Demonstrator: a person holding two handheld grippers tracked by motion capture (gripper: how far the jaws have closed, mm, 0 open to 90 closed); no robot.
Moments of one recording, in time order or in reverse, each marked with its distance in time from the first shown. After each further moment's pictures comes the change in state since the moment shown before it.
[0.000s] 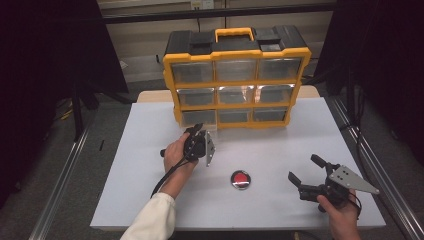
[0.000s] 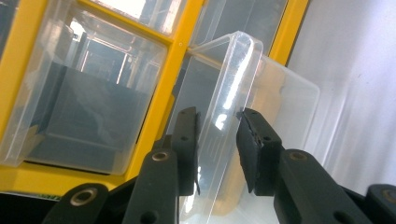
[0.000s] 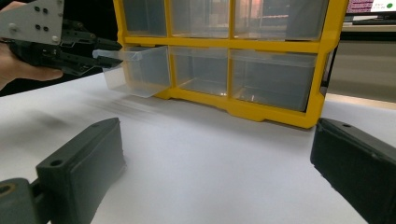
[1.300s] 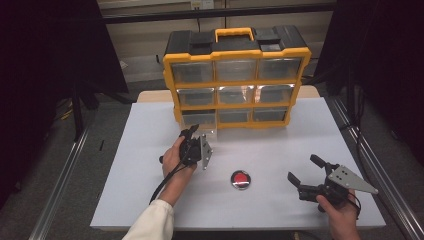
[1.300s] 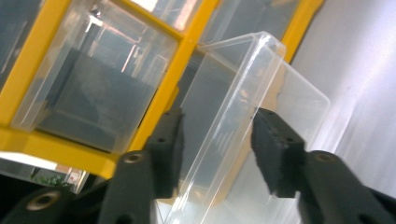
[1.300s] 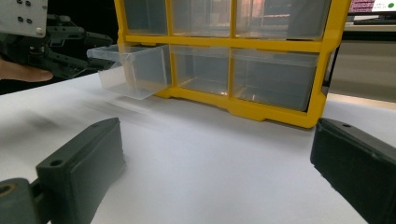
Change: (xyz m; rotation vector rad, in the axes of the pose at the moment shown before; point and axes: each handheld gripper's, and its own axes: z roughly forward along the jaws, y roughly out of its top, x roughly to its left) left arm -0.005 -0.005 -0.013 -0.015 0.037 -0.136; right arm 0.001 0.000 0.001 0.003 0.005 -0.004
